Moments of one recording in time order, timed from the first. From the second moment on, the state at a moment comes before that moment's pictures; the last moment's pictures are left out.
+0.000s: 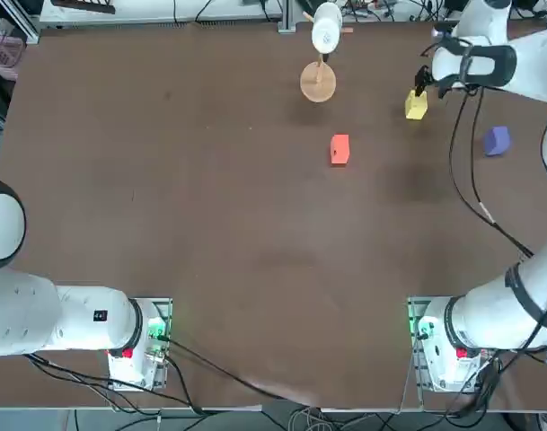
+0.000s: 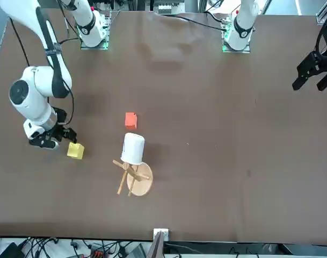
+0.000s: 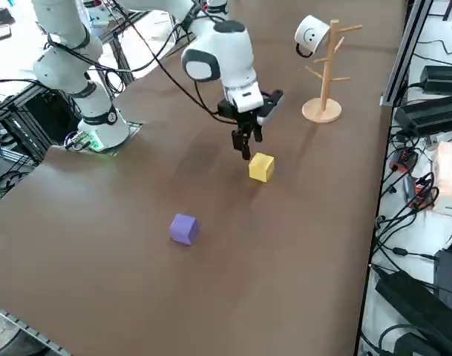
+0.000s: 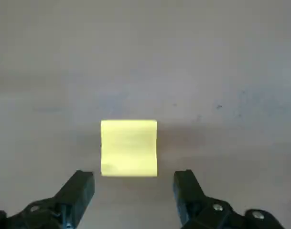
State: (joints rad) arm 0.04 0.36 -0.04 -2.07 -0.03 2.58 0.14
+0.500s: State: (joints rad) arm 0.04 0.42 -0.04 -2.06 -0.03 2.66 0.14
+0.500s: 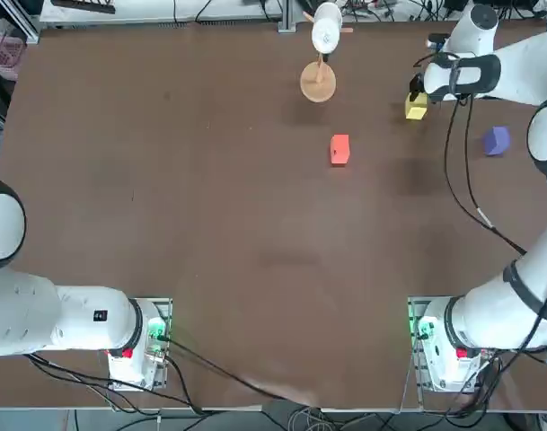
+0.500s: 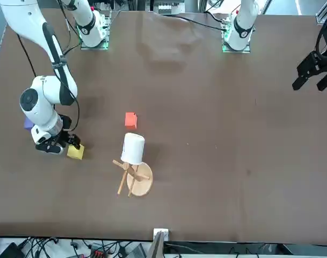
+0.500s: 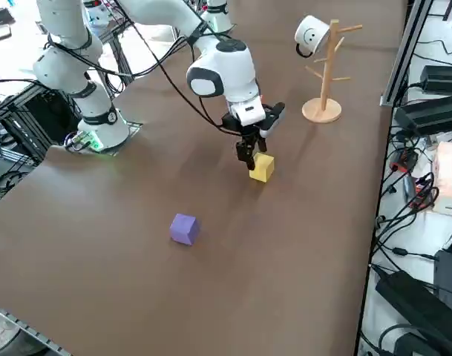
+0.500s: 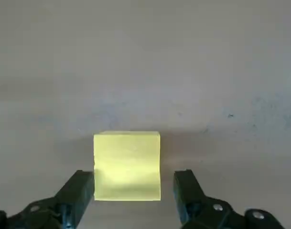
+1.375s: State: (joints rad) arm 0.04 0.46 -0.04 -2.03 -0.04 2.67 0.14
